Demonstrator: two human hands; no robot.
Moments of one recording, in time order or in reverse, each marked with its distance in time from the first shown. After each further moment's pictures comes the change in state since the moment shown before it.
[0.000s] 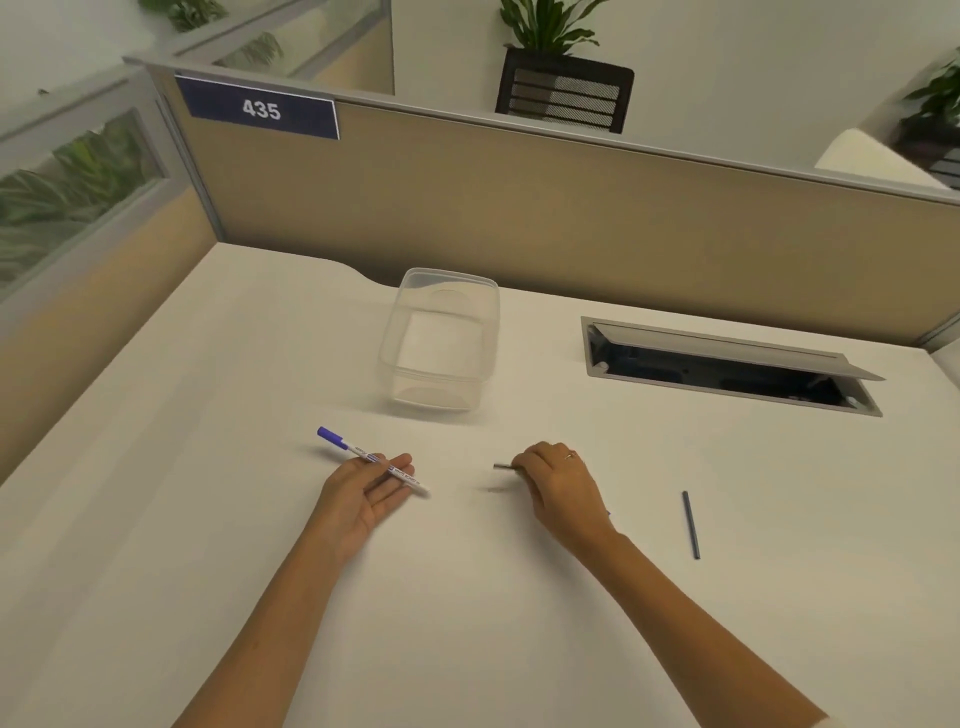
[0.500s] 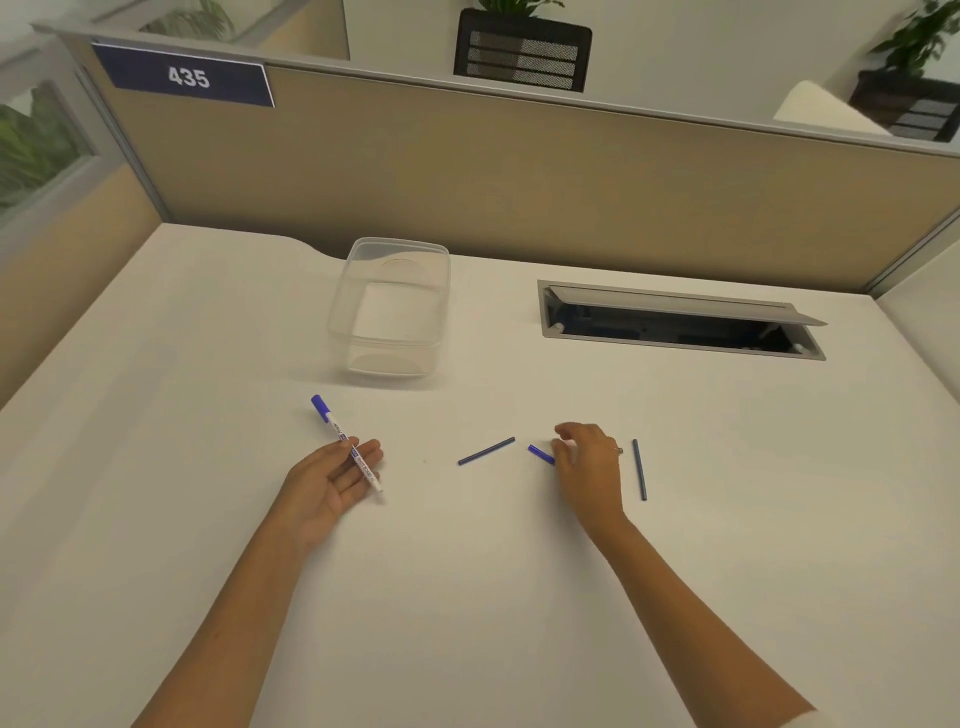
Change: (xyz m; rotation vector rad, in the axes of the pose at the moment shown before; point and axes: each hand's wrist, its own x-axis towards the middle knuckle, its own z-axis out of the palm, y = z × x) left_hand -0.019 -0.023 0.002 0.034 0.005 -0.012; right_hand -0.060 0.042 -0.025 0.230 0.092 0.685
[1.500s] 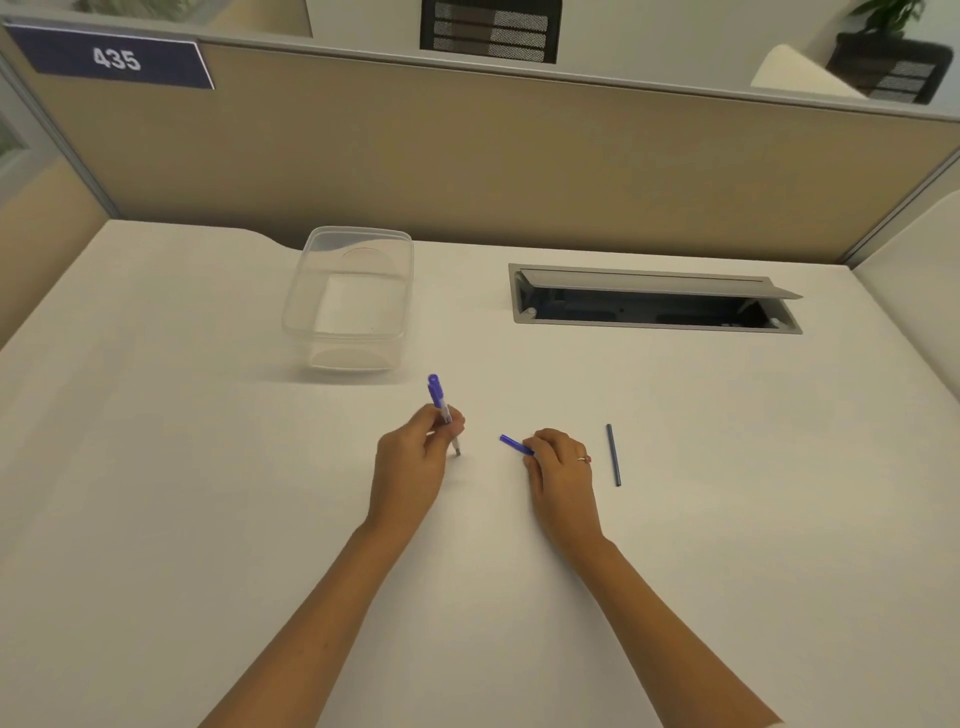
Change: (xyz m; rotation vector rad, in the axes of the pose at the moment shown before) left_hand -0.021 -0.059 0.117 0.962 -0.034 0.786; right_hand -0.024 0.025 0.007 -0.147 -0.015 -0.206
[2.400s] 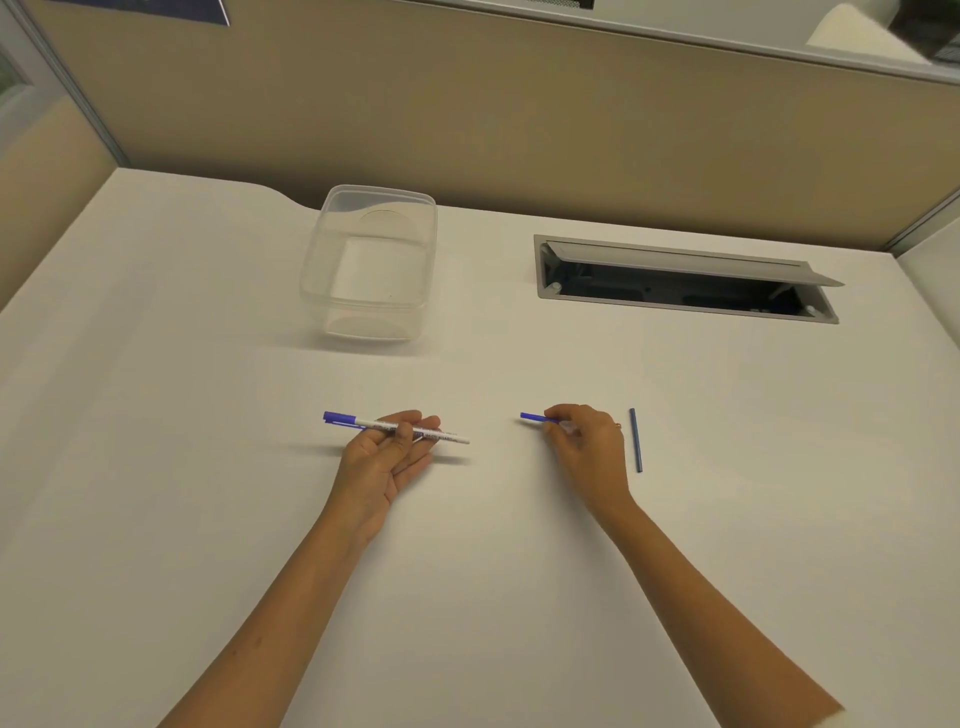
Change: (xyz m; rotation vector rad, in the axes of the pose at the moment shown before) left_hand -0.012 -0.045 -0.039 -0.887 -0.110 -0.622; right_hand 0.021 -0.006 -0.019 0.341 -0.073 0.189
